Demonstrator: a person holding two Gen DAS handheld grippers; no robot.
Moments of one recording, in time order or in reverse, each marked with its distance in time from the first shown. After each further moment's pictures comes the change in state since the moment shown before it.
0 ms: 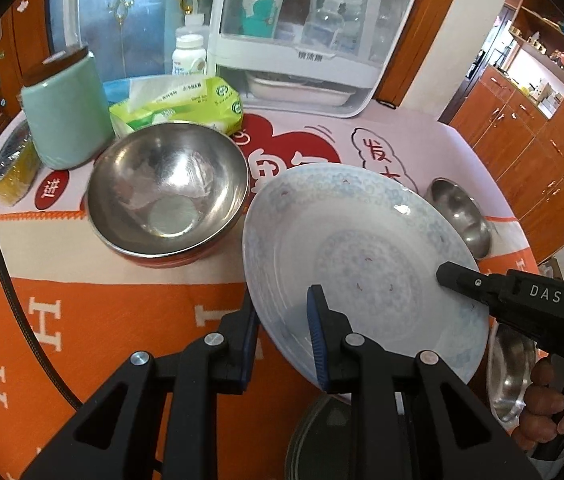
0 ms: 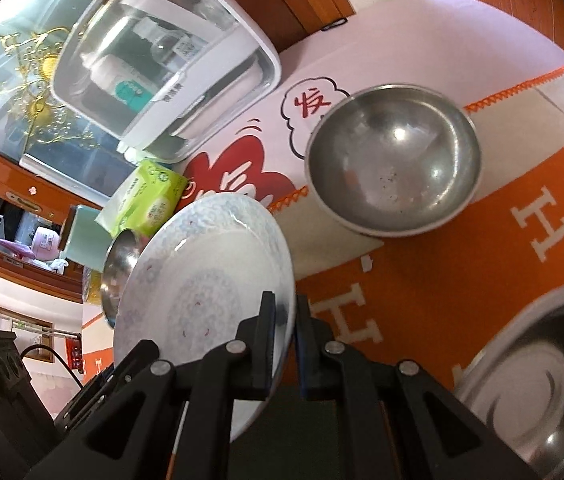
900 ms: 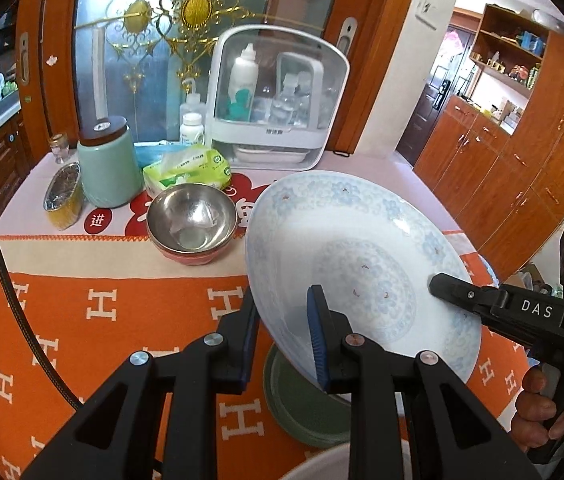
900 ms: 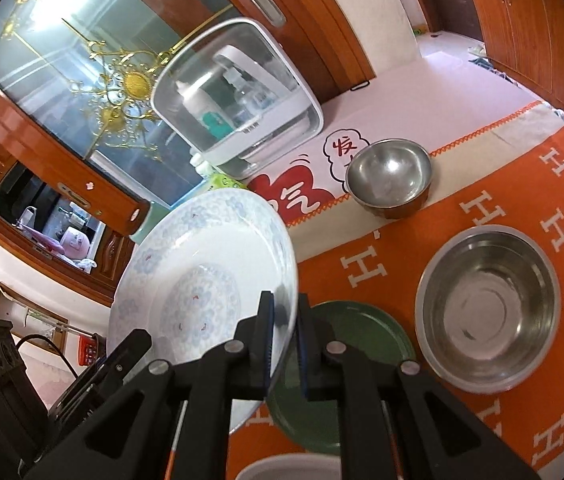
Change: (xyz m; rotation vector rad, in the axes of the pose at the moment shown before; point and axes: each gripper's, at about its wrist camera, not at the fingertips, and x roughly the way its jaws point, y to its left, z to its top) left arm -0.153 -0.014 -0.048 0.052 -0.182 -0.051; right arm -0.131 0.041 -0.076 -0.072 -0.161 0.052
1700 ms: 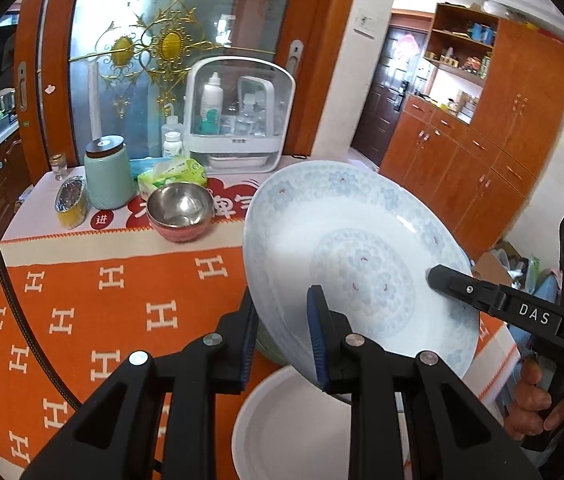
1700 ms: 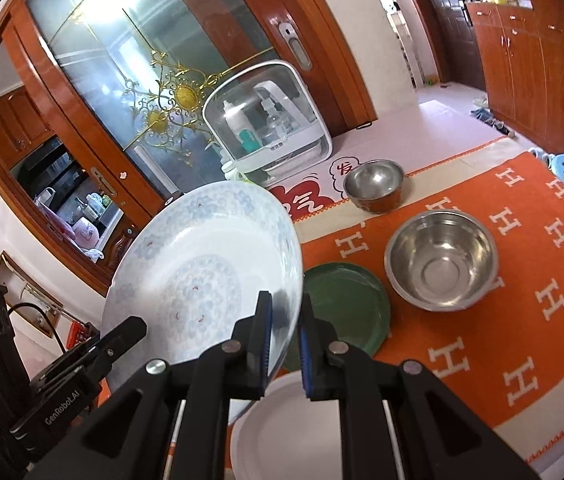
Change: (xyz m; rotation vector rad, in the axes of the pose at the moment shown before) left arm -0.108 -0.019 -0.076 0.113 -0.056 -0.094; right arm -0.105 0.013 -0.100 -0.126 -0.160 -0.022
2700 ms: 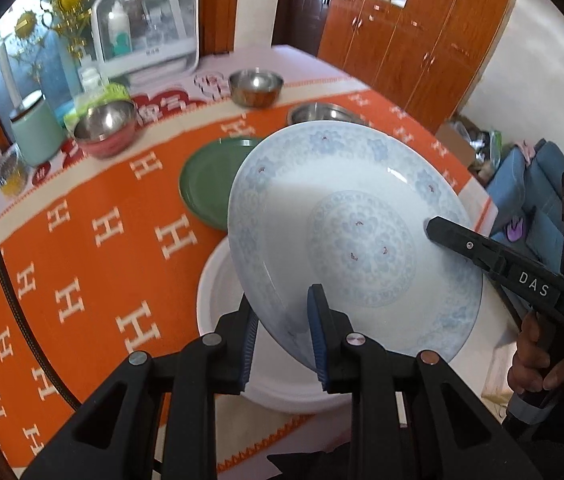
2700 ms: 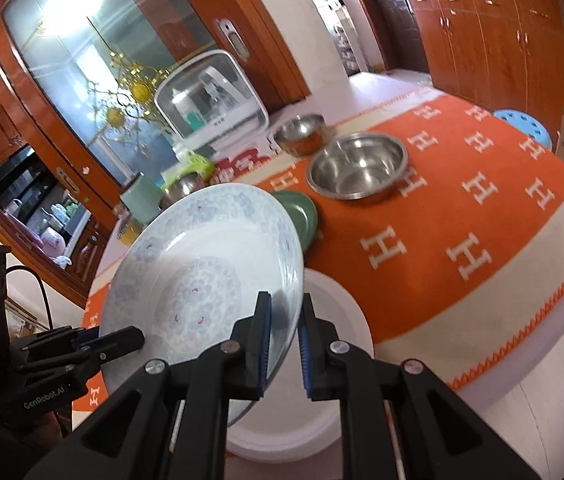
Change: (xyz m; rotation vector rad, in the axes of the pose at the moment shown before) left arm 0.010 -0.032 -0.080 0.246 0.377 -0.135; right arm -0.037 -0.035 -0.113 0.125 0.024 -0.148
